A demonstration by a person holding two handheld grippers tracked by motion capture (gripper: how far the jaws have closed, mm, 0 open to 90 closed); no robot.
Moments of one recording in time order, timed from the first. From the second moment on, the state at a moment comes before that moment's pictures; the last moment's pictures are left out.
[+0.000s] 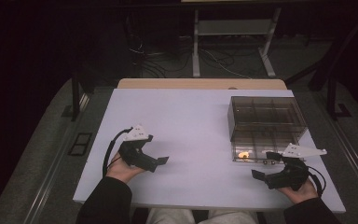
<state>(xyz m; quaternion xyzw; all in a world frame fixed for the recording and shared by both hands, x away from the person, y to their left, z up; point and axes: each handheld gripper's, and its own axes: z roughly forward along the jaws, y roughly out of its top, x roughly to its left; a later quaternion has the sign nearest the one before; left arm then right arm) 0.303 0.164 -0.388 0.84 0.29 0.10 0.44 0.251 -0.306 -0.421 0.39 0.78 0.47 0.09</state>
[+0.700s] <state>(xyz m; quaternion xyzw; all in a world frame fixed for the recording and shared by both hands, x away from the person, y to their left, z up) 0.284 0.196 -0.416 0.79 0.34 0.10 0.51 0.251 -0.305 -0.418 0.39 0.79 0.47 0.09</state>
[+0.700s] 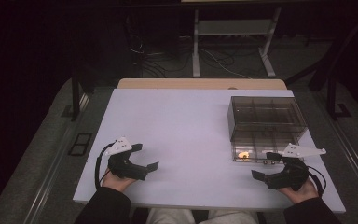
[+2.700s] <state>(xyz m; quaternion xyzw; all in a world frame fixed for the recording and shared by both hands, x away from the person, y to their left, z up) 0.287 0.189 -0.422 0.81 0.32 0.10 0.48 0.287 -0.323 -0.436 0.40 0.86 0.32 -0.02</state>
